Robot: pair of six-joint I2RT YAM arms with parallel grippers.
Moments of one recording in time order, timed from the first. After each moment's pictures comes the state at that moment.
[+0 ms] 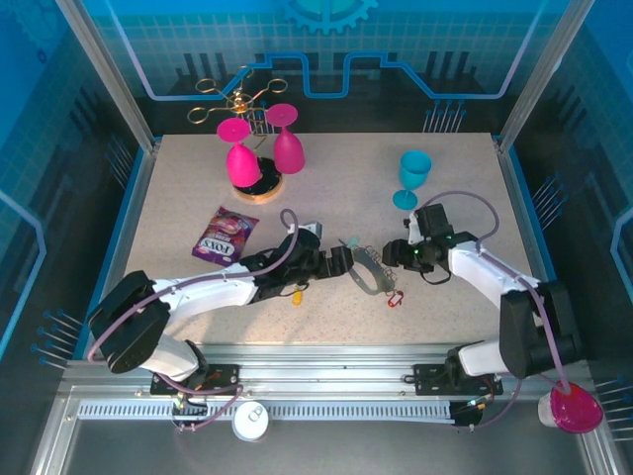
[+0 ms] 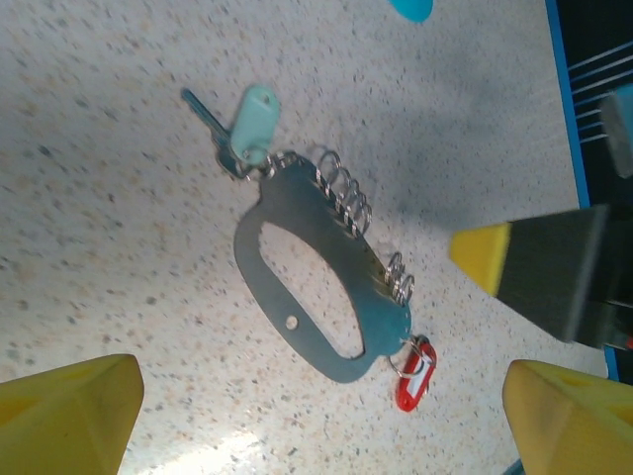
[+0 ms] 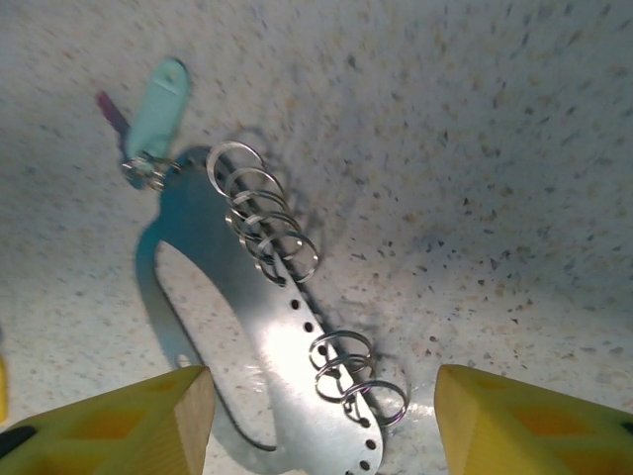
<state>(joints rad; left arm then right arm) -0.84 1.47 0.81 -0.01 -0.02 -0.97 0.23 1.41 0.76 -0.48 -0.27 0.38</state>
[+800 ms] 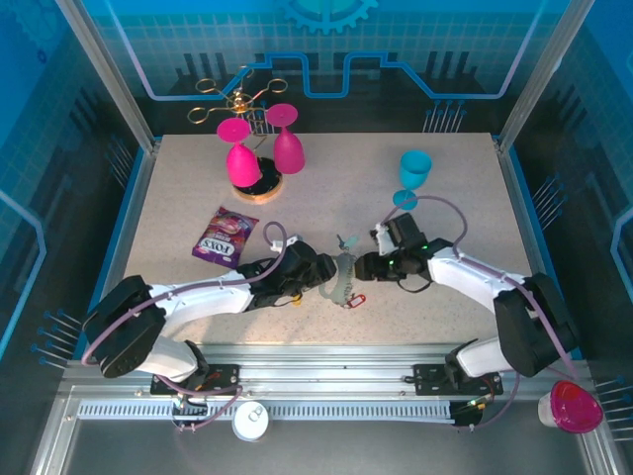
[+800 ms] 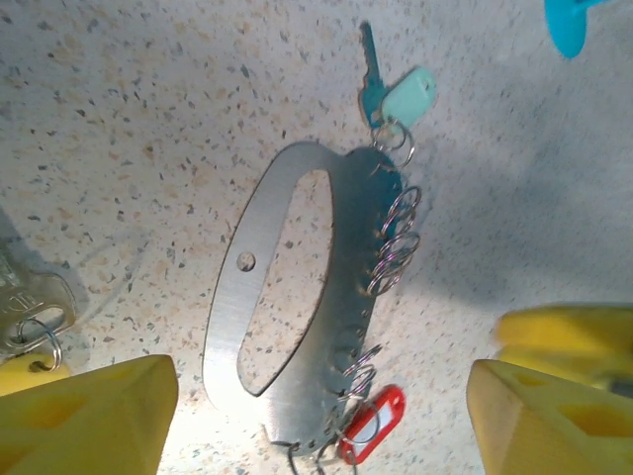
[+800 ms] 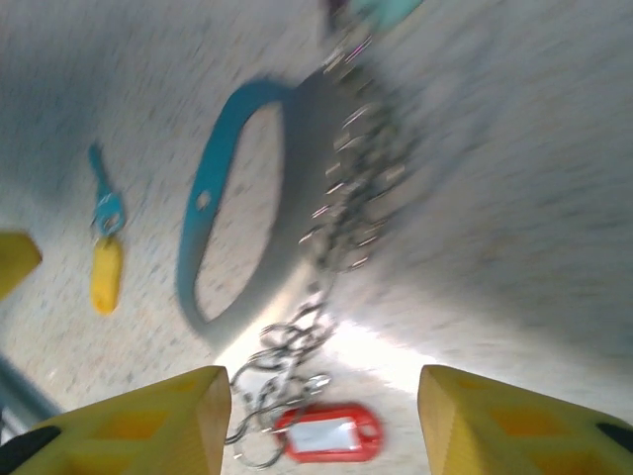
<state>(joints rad) -0.86 1.44 0.73 -0.12 -0.13 -1.21 0.43 1.40 0.75 -0.41 -0.35 0.41</state>
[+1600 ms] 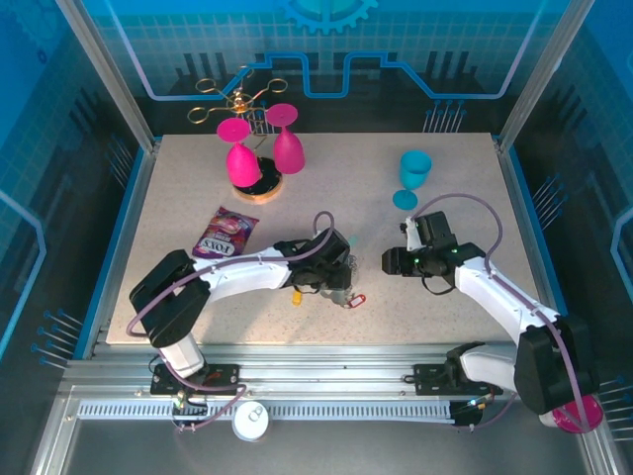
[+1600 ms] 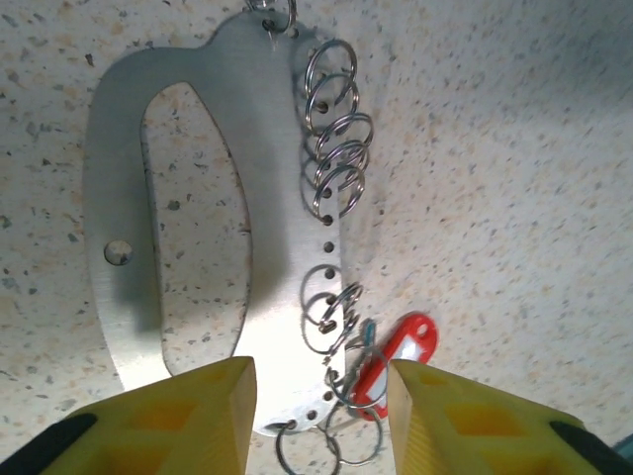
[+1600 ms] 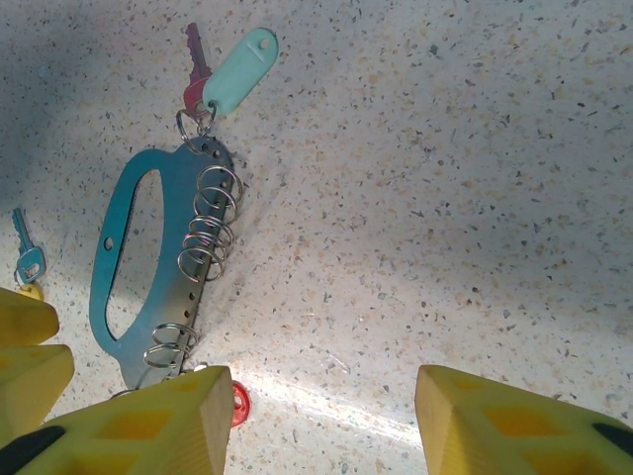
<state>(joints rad) -0.88 1.72 1.08 -0.42 0.03 -0.78 0.30 1.20 0.71 -0.53 -0.25 0.33</state>
